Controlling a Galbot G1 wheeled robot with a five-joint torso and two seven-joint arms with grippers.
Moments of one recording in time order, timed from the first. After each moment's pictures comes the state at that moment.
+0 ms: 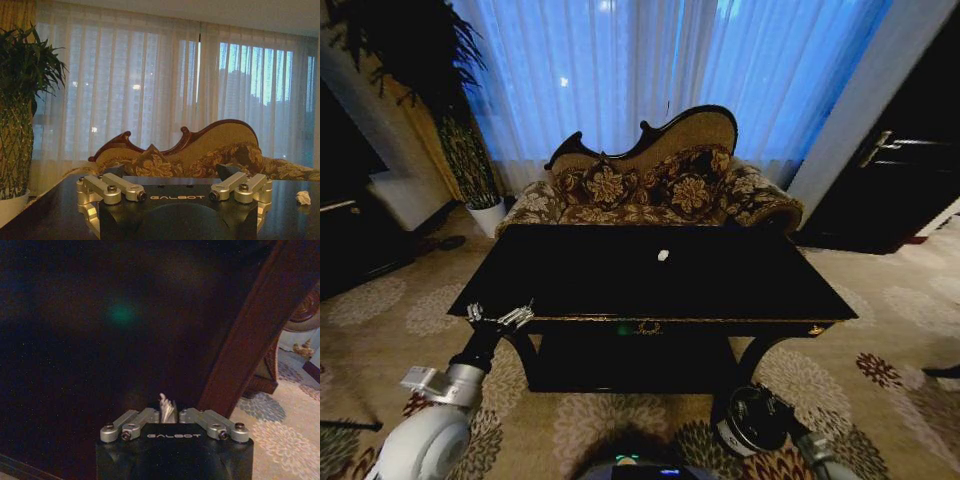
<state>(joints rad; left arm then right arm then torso) 1.76 -1.03 -0.79 -2.35 -0.64 -0.07 -0.06 -1.20 1.07 0.73 0.60 0.20 0.80 -0.54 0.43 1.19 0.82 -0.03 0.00</state>
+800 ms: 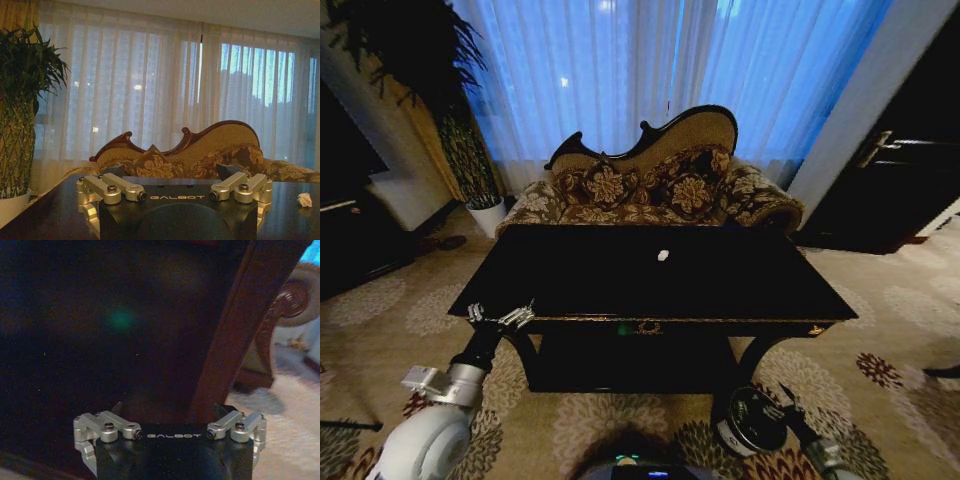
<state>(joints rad) 1.76 -1.03 -0.80 -2.35 -0.64 -0.07 -0.06 -1.31 1.06 0.77 0.65 0.39 0.80 -0.73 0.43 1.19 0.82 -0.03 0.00</state>
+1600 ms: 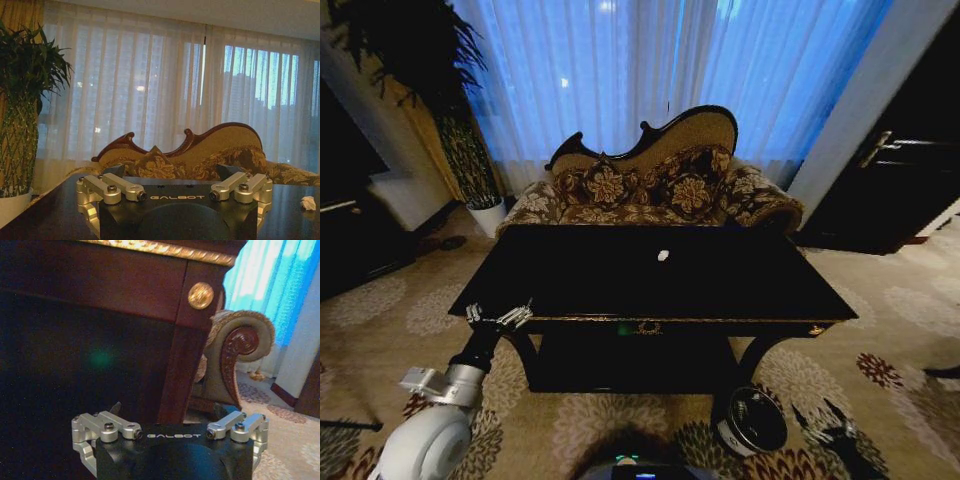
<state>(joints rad) 1.75 -1.05 -0.79 -2.34 -0.64 -0.07 -0.06 -1.60 1.06 1.03 0.93 0.65 0.80 -0.86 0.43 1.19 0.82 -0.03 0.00</state>
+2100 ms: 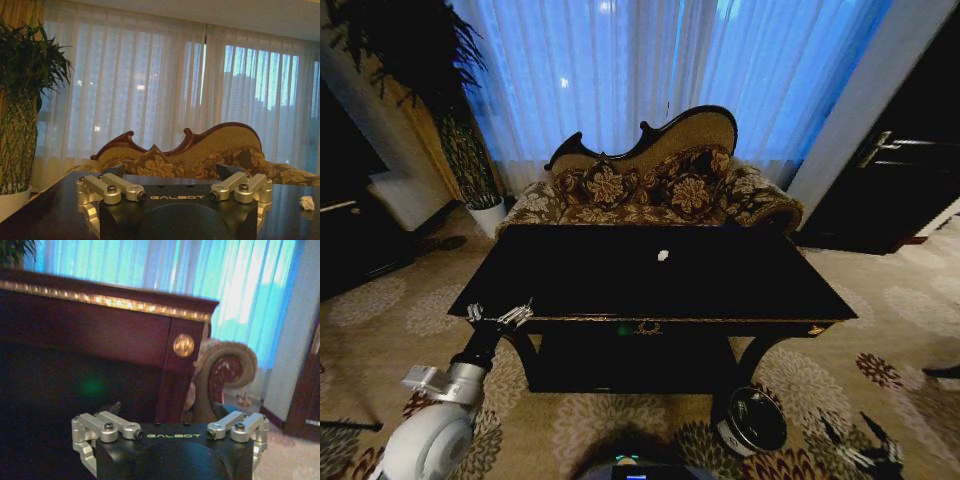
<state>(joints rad) 1.74 -1.05 -0.78 -2.34 -0.64 -0.07 -0.06 -1.75 1.10 1.13 1.12 0.80 0.79 -0.91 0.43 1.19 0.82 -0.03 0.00</state>
